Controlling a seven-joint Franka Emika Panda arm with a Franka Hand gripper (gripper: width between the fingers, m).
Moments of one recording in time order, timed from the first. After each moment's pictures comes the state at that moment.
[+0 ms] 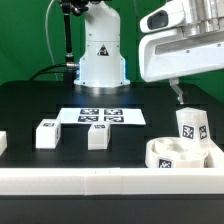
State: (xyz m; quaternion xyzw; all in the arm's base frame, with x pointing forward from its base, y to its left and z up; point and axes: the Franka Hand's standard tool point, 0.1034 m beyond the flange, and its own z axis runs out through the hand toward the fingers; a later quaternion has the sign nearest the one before) arm 0.580 0.136 0.107 -0.99 0.11 -0.05 0.11
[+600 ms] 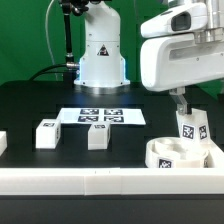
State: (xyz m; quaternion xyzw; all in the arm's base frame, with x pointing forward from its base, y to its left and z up) arm 0.590 0.127 0.094 -0.97 -0.23 -0.07 0.05
